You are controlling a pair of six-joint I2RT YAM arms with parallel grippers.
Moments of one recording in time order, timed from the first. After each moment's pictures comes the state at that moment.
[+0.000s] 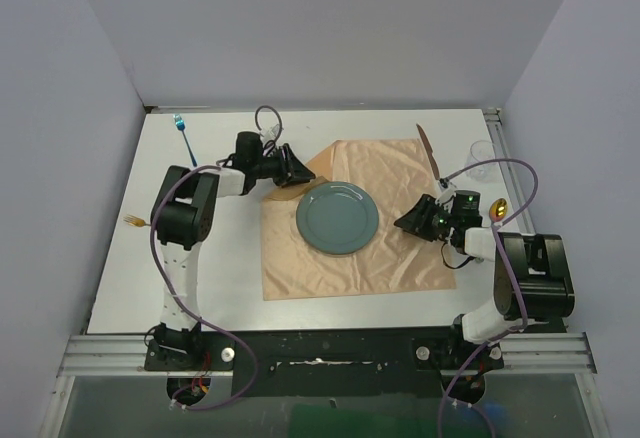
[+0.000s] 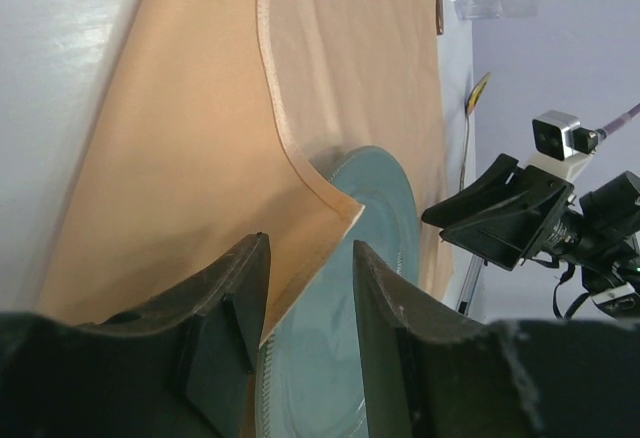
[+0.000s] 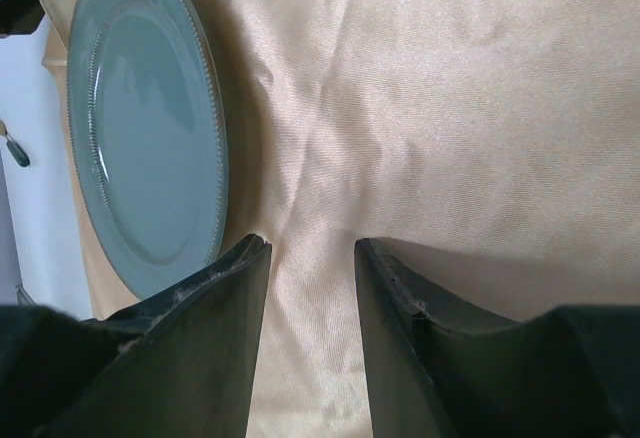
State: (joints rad) left arm -0.27 2.24 1.36 0.33 0.79 -0.81; right arm -0.05 1.54 0.52 0.24 -0.60 0.46
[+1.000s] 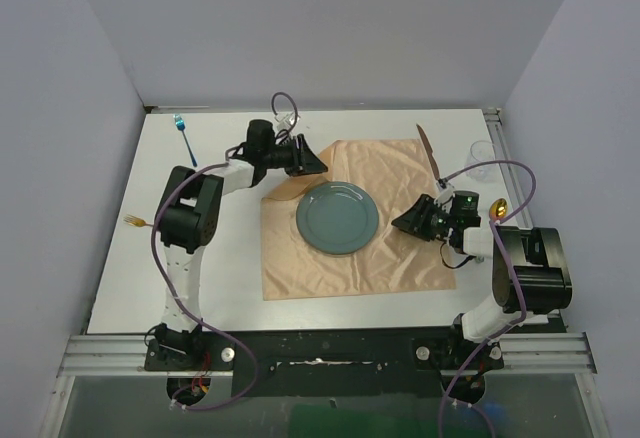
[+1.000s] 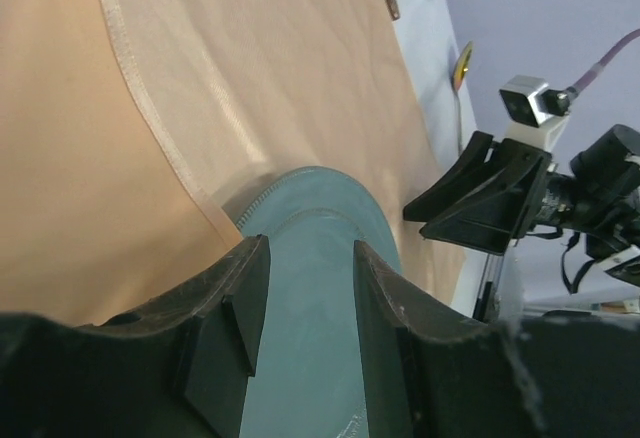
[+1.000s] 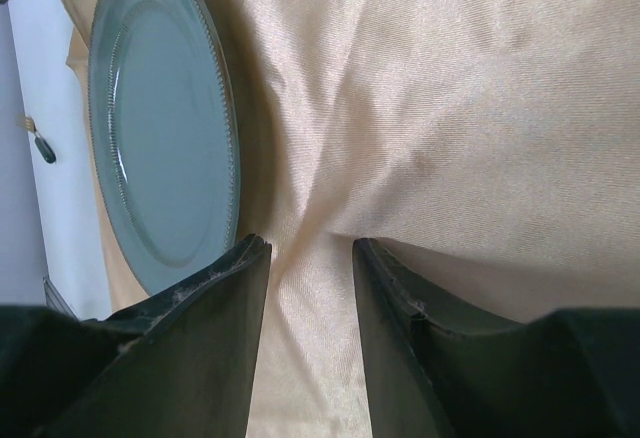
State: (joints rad) left arm -0.33 2.20 1.45 0.30 0.82 -0.71; right arm -0.05 1.58 0.52 0.31 -0.65 0.50
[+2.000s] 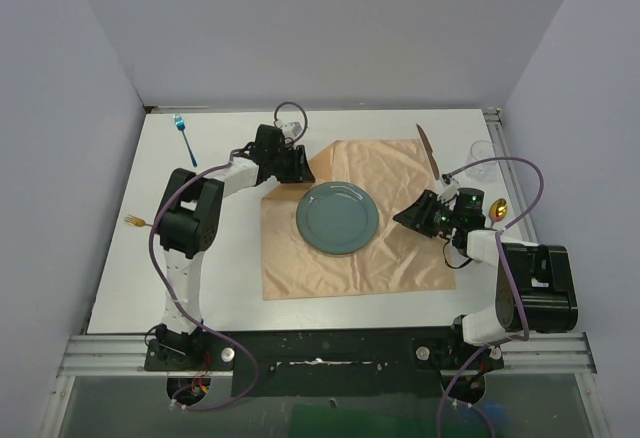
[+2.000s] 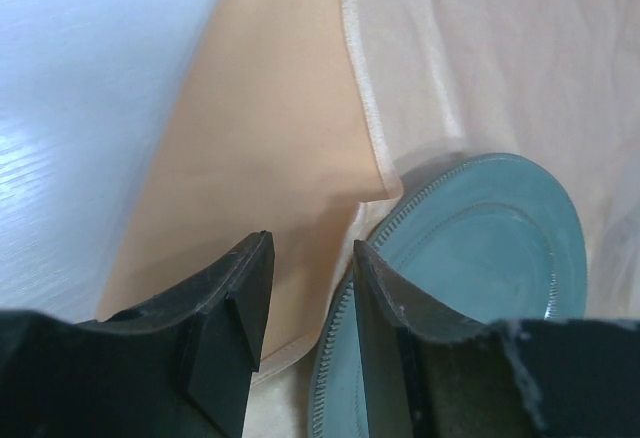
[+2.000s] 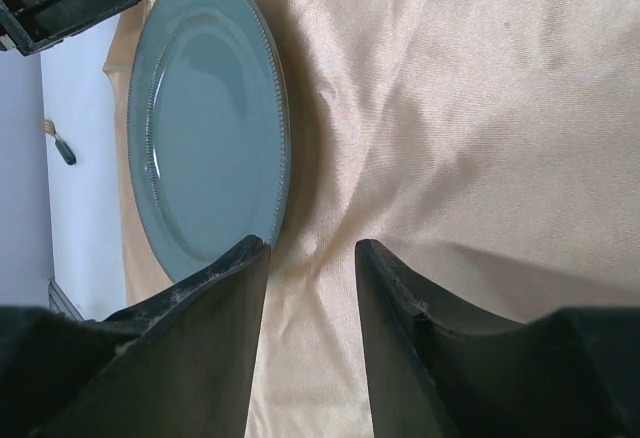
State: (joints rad) left arm -0.39 2.15 1.47 -0.07 0.41 -0.40; right arm -0.05 1.46 0.51 0.25 -0.65 0.51
